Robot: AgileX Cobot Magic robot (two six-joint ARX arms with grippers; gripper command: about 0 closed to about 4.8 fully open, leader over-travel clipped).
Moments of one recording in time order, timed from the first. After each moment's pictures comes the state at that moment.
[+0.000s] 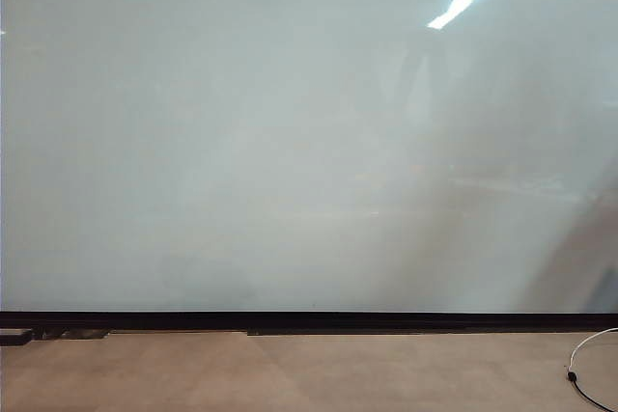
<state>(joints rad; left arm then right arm) 0.04 0.00 0.00 -0.06 0.26 -0.01 -0.54 1.97 0.57 1.40 -0.70 0.00</state>
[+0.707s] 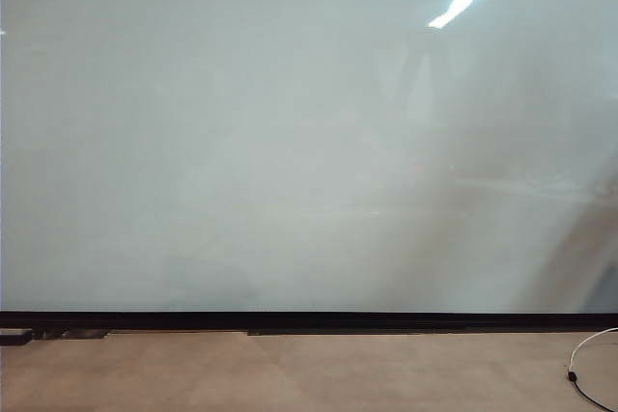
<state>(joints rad) 0.04 0.00 0.00 -0.07 0.26 0.01 -0.54 1.98 0.63 1.40 -0.70 0.00</state>
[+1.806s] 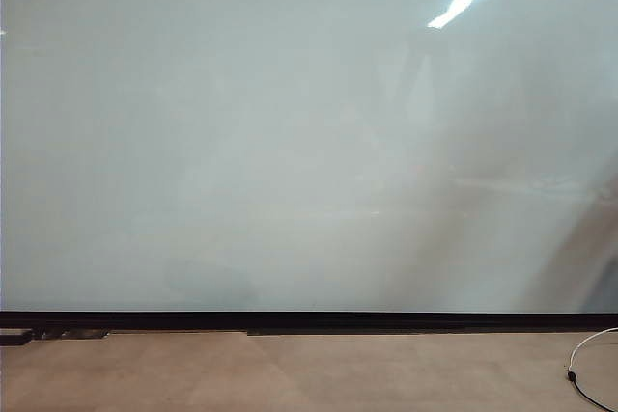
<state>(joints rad) 0.04 0.00 0.00 -0.09 0.26 0.03 -0.53 2.01 0.66 1.40 -0.71 0.00</state>
